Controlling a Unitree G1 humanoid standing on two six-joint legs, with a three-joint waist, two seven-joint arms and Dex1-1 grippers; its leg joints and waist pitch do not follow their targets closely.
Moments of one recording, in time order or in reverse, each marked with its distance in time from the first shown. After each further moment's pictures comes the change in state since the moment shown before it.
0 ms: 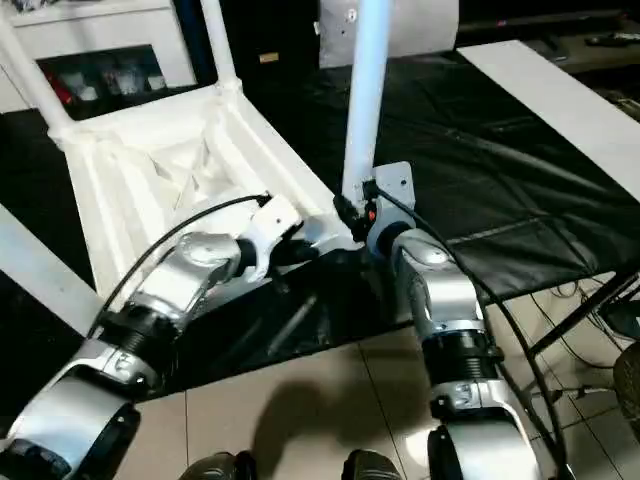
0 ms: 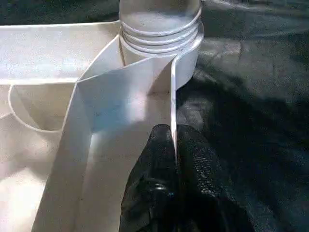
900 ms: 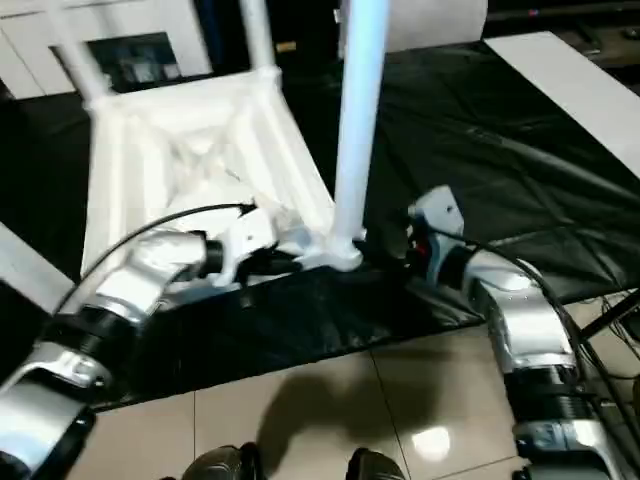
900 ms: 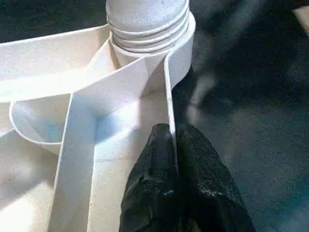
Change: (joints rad) left arm 0.042 0.223 -0.079 -0.011 -0.006 -0.353 -0.368; right arm 0.186 -0.347 0.044 -0.134 0.112 -0.146 0.650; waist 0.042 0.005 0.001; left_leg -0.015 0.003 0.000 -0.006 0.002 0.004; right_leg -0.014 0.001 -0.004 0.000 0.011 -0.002
